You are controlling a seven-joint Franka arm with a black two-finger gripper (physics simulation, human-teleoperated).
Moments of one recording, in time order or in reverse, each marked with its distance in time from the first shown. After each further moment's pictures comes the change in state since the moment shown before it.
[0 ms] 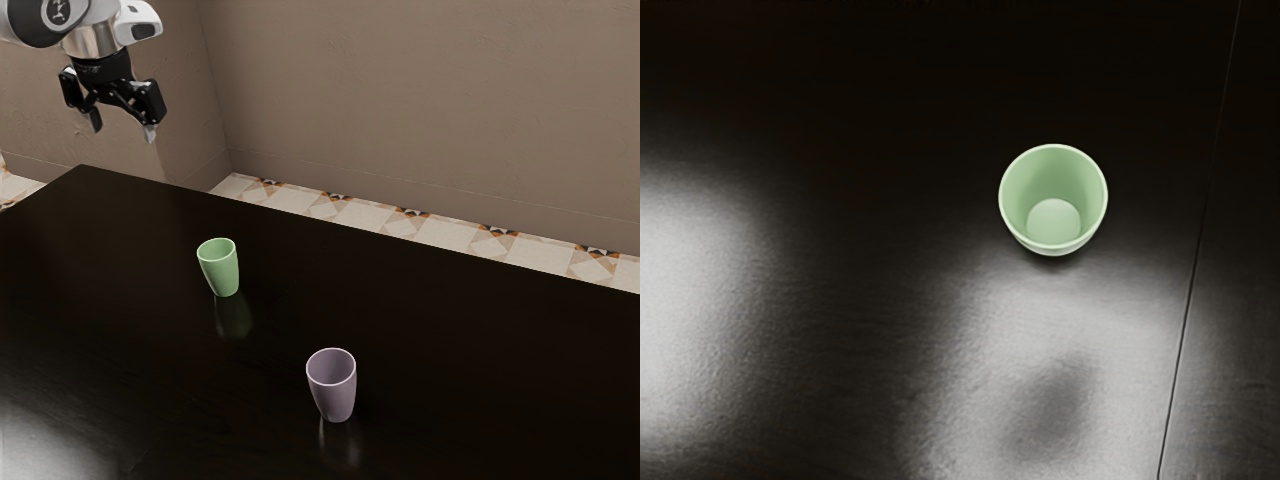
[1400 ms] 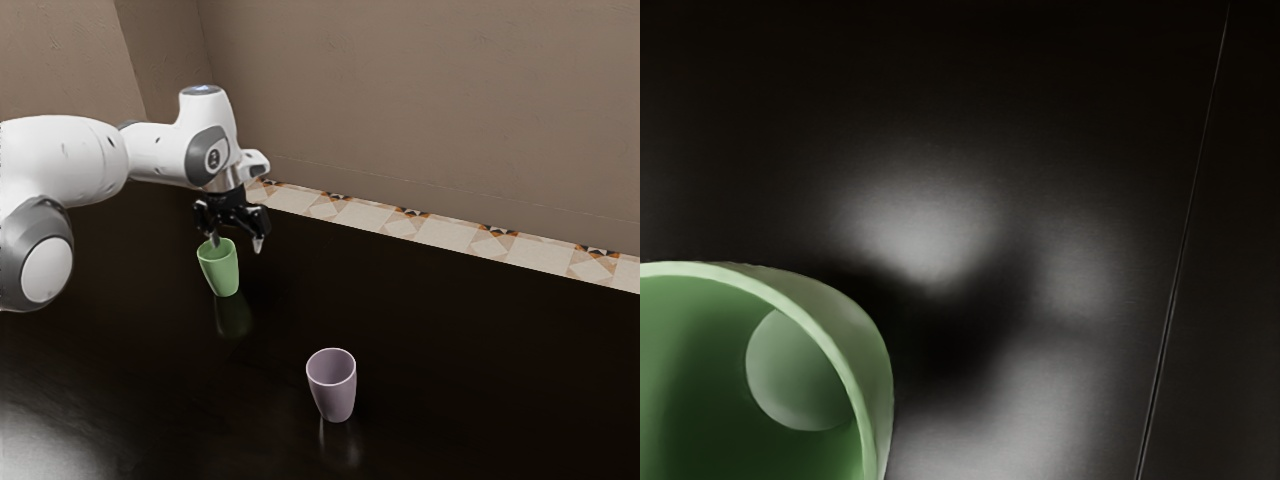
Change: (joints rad) arm 0.078 0.659 -0.025 0.142 -0.344 0.351 0.102
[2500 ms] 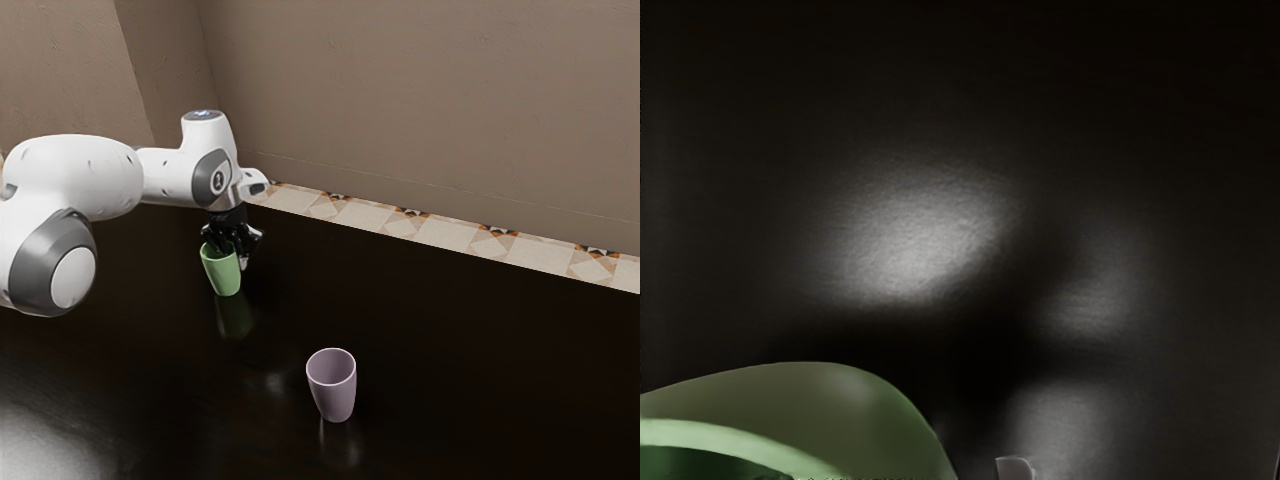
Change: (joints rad) arm 0.026 0.111 0.010 0.039 -0.049 0.071 0.035
